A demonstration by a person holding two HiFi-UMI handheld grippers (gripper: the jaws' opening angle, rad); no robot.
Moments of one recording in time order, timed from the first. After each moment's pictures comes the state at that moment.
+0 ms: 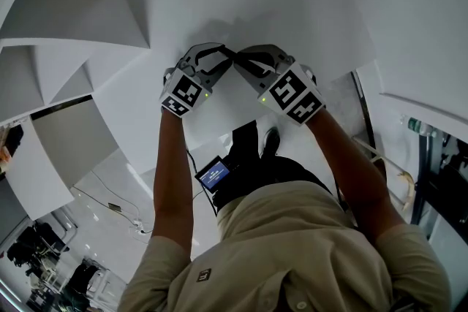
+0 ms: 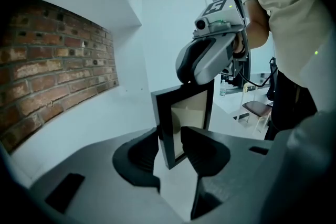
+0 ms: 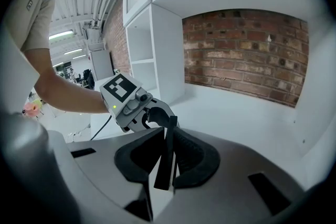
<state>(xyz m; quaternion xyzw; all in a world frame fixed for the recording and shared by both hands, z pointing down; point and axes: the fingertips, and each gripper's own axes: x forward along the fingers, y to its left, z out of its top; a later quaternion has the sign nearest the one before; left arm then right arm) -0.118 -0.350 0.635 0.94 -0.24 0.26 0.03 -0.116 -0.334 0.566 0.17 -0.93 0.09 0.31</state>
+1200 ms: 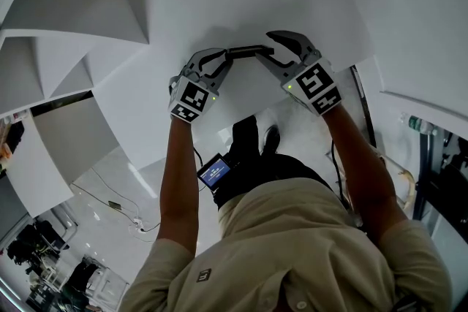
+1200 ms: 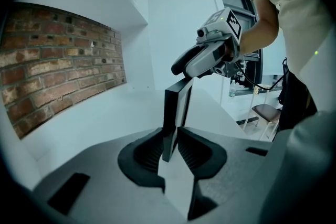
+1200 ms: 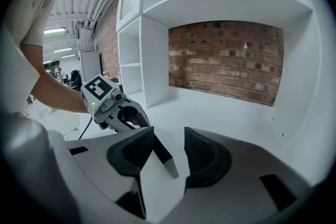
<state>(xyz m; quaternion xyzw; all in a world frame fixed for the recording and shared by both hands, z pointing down) -0.110 -0.331 0.640 0.92 -0.30 0.26 0.04 -0.054 -0.356 0.564 0.24 -0.93 0.07 0.28</state>
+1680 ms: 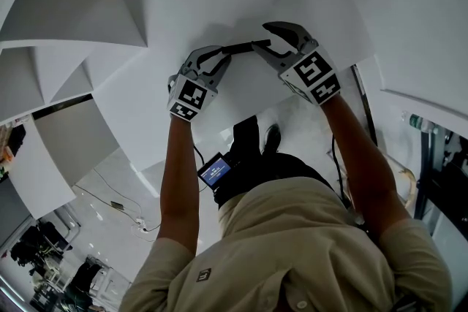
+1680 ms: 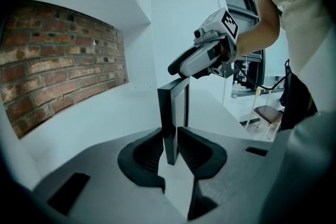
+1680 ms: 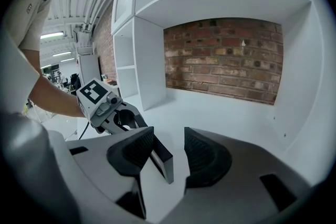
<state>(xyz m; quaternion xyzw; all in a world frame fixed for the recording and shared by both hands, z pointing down) -0.110 -0.345 0.639 0.92 -0.30 0.26 0.05 -0.055 -0.381 0.565 0.24 -0.93 0.08 0.28</state>
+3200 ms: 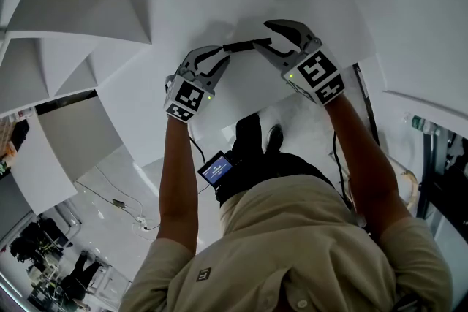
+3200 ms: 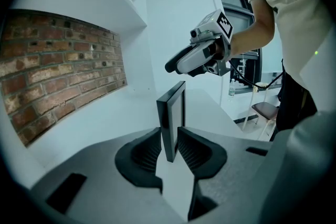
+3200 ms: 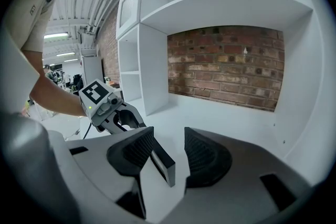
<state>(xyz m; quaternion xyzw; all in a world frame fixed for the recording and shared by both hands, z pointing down) -0.117 -0.333 0.622 0.92 -0.30 0.27 0.04 -0.055 -0.374 0.544 0.23 -0.94 0.07 0.26</state>
